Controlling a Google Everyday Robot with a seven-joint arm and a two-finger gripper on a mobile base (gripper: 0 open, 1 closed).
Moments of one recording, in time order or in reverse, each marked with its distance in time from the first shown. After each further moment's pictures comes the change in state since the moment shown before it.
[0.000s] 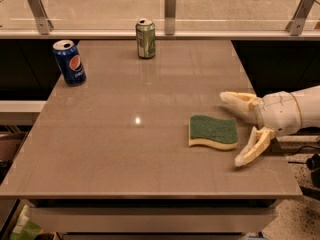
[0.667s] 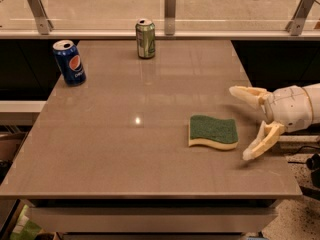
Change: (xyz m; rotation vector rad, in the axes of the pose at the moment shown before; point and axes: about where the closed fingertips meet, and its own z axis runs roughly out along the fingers) arm -0.003 -0.009 -0.023 0.045 0.019 0.008
